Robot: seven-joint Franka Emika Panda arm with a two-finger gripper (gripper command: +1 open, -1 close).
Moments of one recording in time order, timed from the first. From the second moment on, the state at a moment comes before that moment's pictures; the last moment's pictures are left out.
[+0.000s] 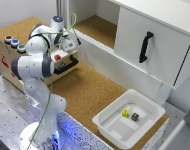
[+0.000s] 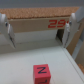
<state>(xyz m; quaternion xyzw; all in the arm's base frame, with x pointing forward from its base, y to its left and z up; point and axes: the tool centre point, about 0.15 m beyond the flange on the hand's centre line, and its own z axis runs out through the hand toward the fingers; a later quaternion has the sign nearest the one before) 0.351 0.301 0.432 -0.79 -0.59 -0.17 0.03</state>
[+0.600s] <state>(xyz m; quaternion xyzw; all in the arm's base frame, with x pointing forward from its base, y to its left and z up) 0.369 0.214 0.472 -0.89 -0.43 -0.15 -0.02</state>
